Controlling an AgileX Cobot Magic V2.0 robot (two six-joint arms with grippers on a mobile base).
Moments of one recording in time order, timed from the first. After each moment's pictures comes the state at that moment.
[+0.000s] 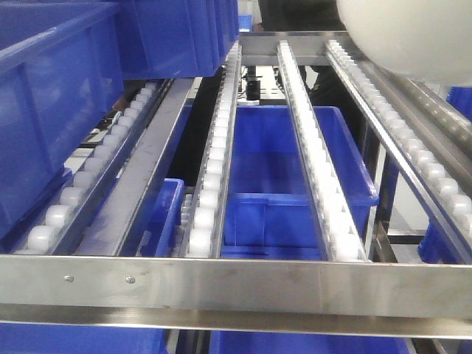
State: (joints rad) left arm -0.10 -0.01 0.01 0.00 0.16 0.04; right arm 0.35 0.65 -0.73 0.07 0.54 0.11
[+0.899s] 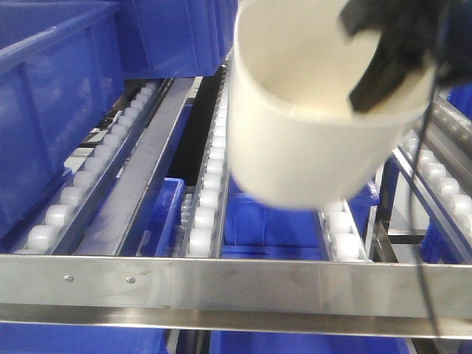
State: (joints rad) left arm -0.10 -0.01 0.01 0.00 0.16 0.04; right arm 0.43 1.33 -0.88 0.11 0.41 0.11
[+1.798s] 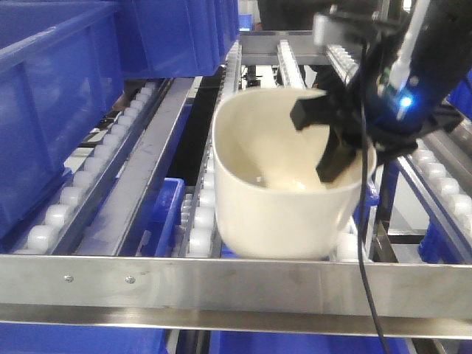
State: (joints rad) left arm -0.10 -0.01 0.01 0.00 0.16 0.04; right arm 0.43 1.61 -0.97 0.12 0.40 0.11
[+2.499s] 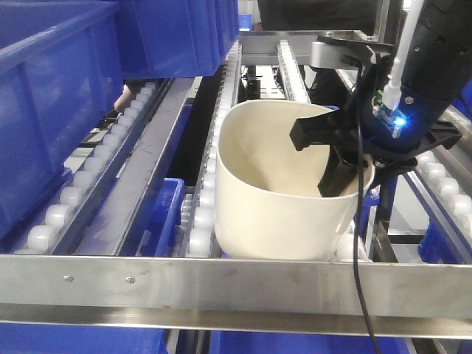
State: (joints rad) left arm -0.10 -0.01 0.01 0.00 0.16 0.04; right arm 0.43 1.64 -0.97 0.12 0.41 0.11
